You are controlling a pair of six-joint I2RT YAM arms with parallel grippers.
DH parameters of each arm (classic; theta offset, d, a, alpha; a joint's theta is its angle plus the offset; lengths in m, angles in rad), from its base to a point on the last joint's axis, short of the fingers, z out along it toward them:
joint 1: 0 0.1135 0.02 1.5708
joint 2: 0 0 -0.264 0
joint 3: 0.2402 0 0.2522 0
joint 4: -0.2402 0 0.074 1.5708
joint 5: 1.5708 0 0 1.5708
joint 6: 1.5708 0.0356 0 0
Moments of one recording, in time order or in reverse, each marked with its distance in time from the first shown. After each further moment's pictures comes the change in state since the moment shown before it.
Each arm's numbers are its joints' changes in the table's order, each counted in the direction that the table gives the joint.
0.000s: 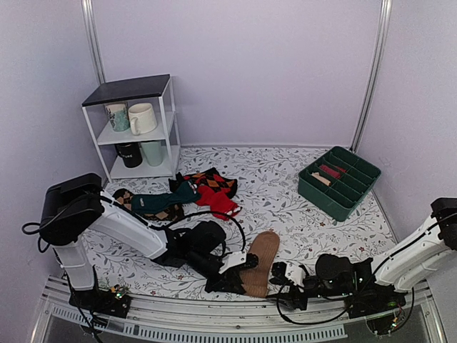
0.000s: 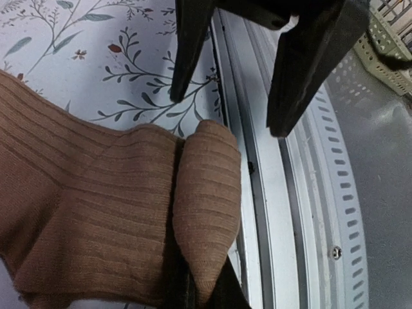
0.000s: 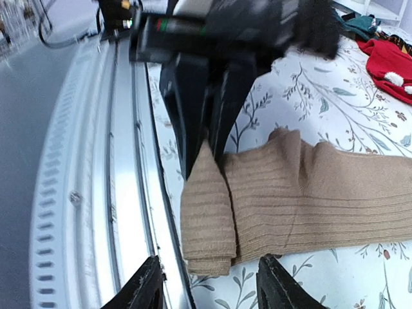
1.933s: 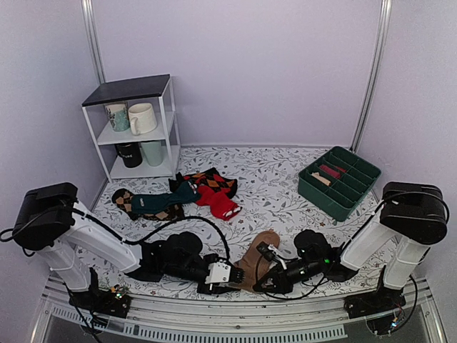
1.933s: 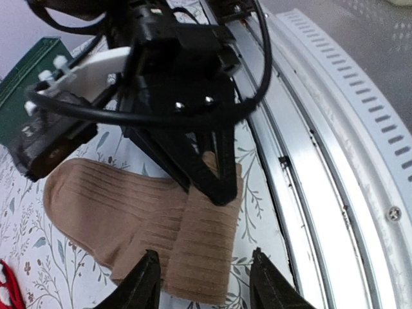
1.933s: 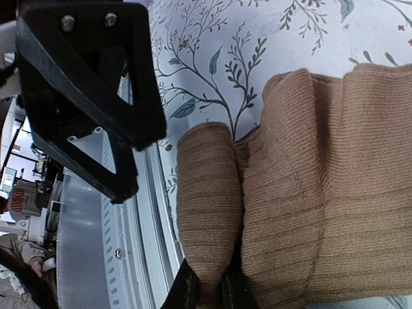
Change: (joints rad) left arm -0.100 0.200 -0.245 0.346 -0.337 0.388; right arm -0.296 -0.438 0.179 0.146 -0.599 0.439
